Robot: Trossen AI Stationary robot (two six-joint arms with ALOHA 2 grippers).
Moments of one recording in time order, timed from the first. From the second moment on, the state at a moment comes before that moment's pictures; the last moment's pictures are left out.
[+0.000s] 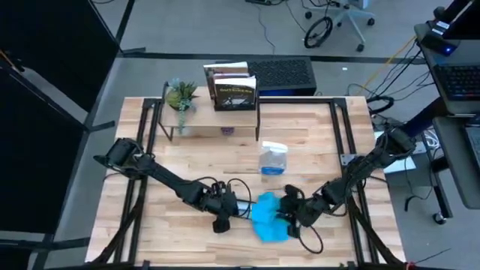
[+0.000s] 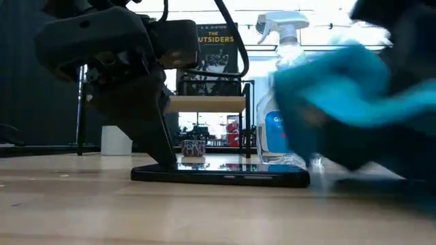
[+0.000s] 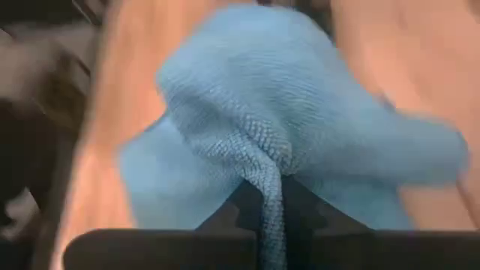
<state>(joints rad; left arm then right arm) -0.43 1.87 1.07 -0.25 -0.16 -0.50 0.62 1.55 0.73 0.13 0.36 0.59</state>
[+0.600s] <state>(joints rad) -0.42 1.89 1.07 -0.19 -0.15 -0.40 0.46 1.98 0.92 0.34 0.26 0.33</state>
